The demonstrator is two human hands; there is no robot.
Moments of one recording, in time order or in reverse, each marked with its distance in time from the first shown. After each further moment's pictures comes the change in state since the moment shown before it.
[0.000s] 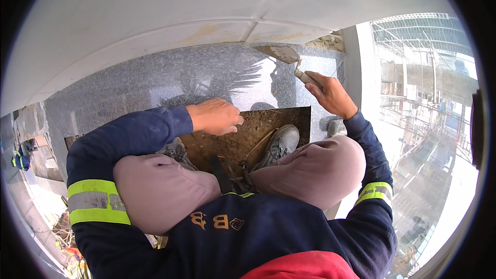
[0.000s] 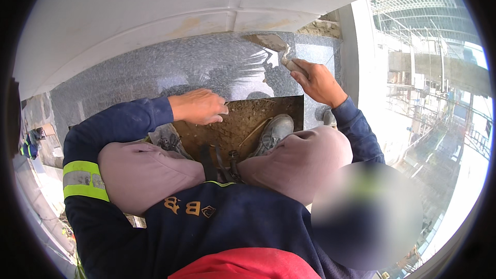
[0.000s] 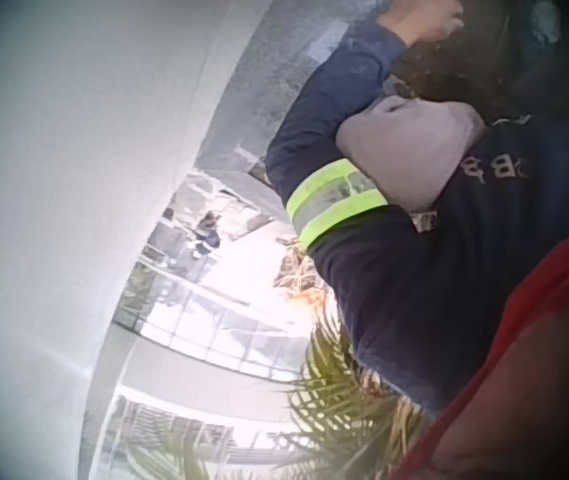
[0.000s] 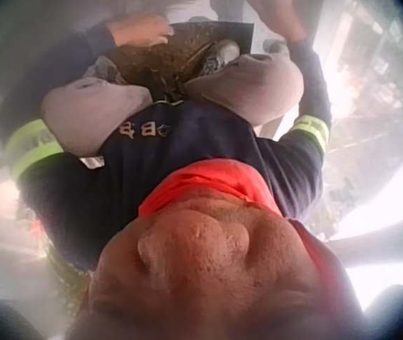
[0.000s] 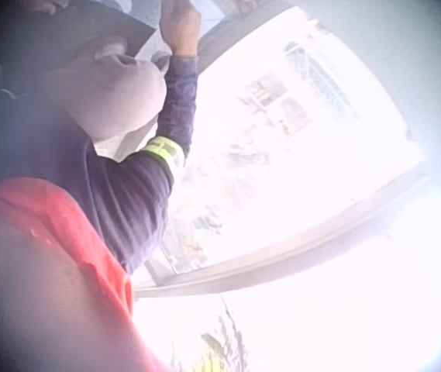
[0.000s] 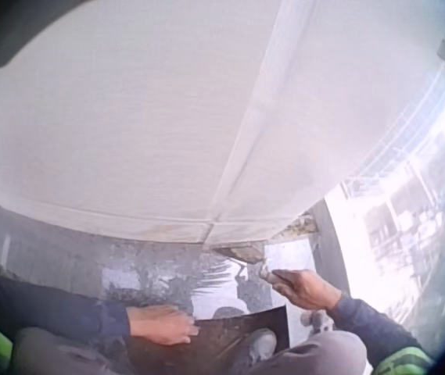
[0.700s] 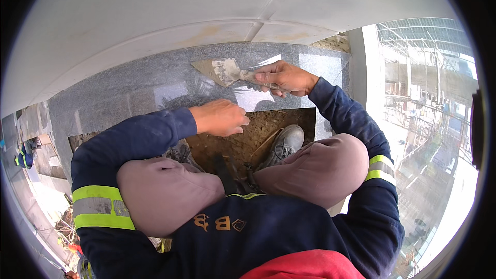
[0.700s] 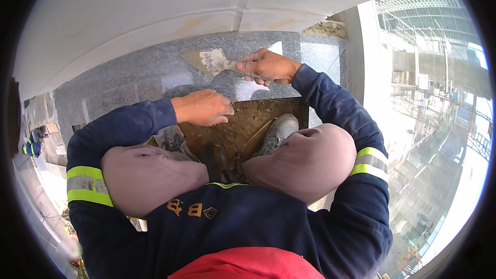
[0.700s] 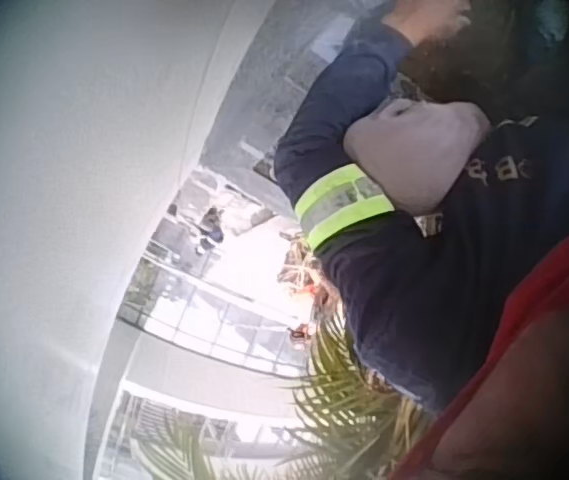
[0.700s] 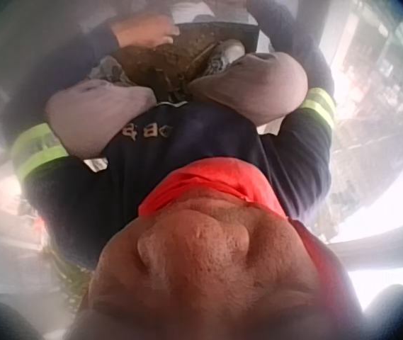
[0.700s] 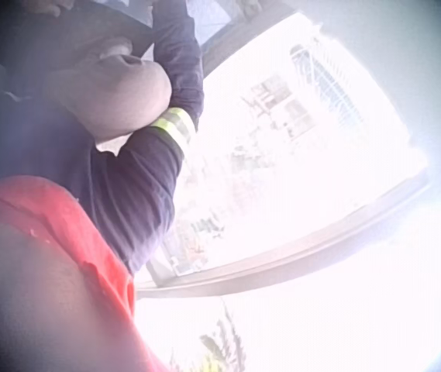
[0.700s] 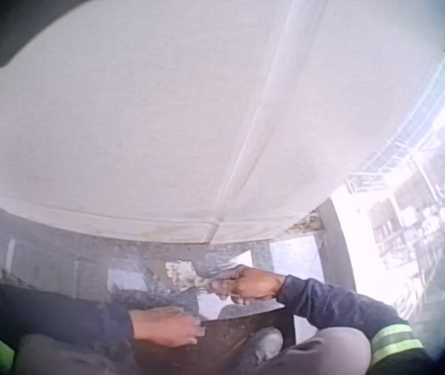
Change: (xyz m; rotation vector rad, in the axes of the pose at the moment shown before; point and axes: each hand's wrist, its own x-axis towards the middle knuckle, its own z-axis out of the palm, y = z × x) left_hand -0.008 0.002 0.000 -0.032 0.029 -0.012; right_hand 0.104 -0.050 0.061 0.869 -0.642 0.340
